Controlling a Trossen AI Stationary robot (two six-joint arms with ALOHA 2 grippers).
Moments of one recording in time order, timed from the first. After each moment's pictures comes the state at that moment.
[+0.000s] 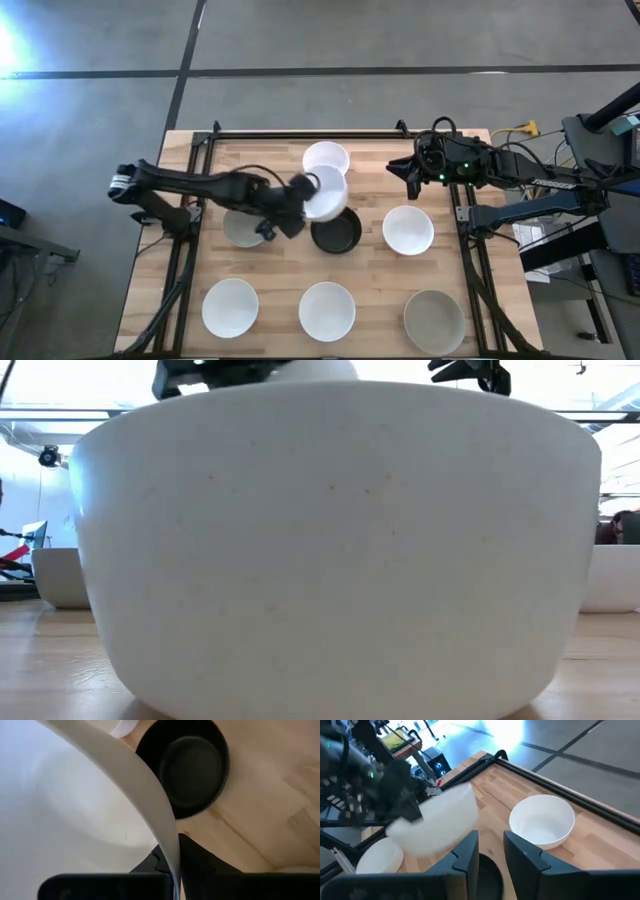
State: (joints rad) left arm -0.10 1.51 1.41 -0.86 -0.23 0.87; right arm -0.10 0.92 1.06 -0.54 0.21 0.52
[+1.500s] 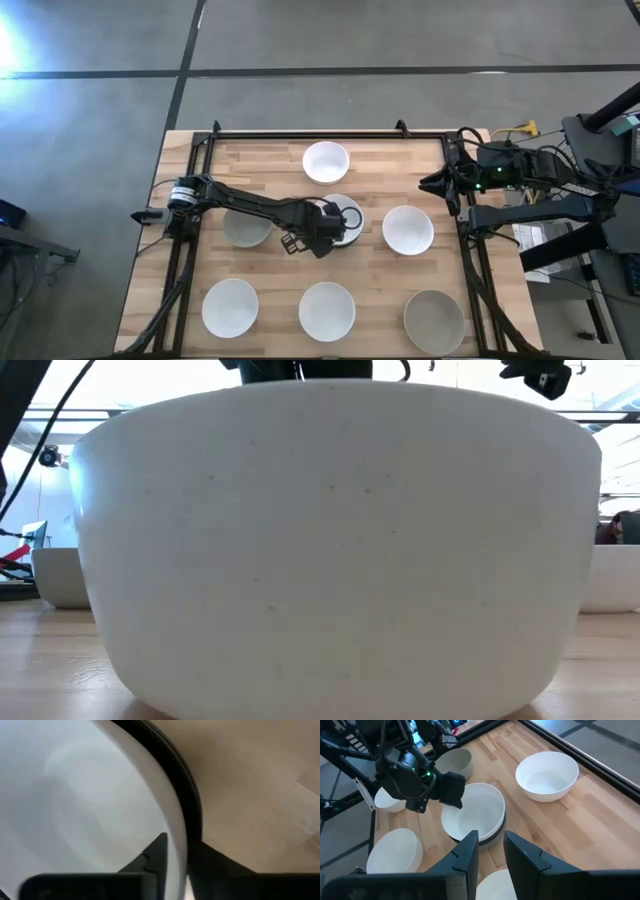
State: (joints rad) left arm -0.12 1.97 1.59 -0.93 -0.21 0.92; right arm -0.10 0.70 1.06 -0.91 0.03 0.40
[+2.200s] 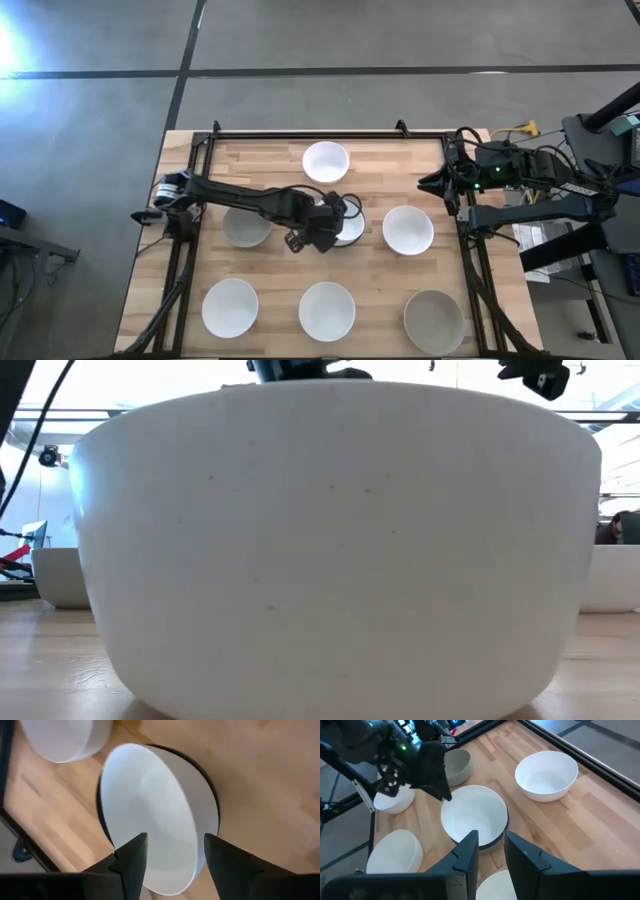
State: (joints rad) left arm -0.13 1.86 1.69 -0.94 -0.21 0.84; right arm -0.10 0.71 1.06 -0.90 0.03 0.41
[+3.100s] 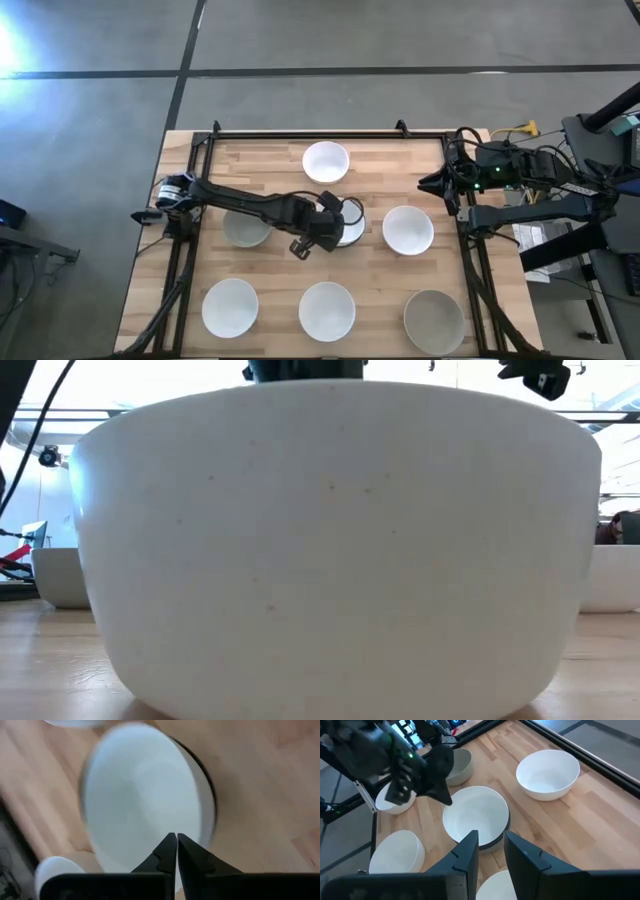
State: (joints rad) left arm -0.15 1.87 1.64 -0.89 -0.25 0.58; right arm -0.10 0.71 1.06 -0.90 0.03 0.43
